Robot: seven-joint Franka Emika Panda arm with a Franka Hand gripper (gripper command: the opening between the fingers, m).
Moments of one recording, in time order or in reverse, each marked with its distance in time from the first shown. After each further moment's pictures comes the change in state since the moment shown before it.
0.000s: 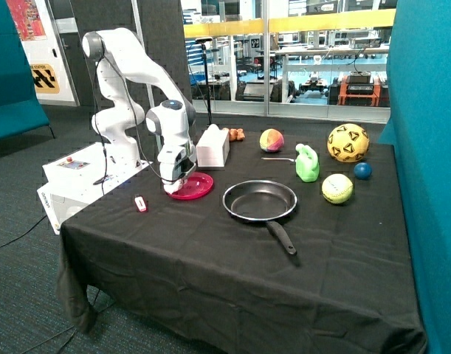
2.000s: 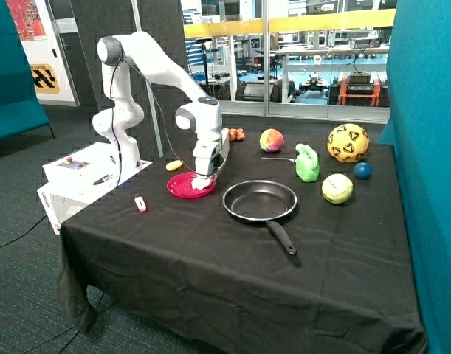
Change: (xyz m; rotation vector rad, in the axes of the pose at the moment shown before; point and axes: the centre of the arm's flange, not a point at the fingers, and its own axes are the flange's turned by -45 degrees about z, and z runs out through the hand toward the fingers) arm 0.097 -0.053 0.000 -0.020 0.003 -0.037
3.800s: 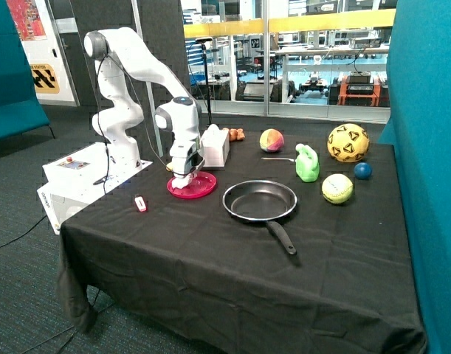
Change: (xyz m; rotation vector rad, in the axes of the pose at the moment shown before) arm -0.078 0.003 -0.003 0.016 0.007 0.000
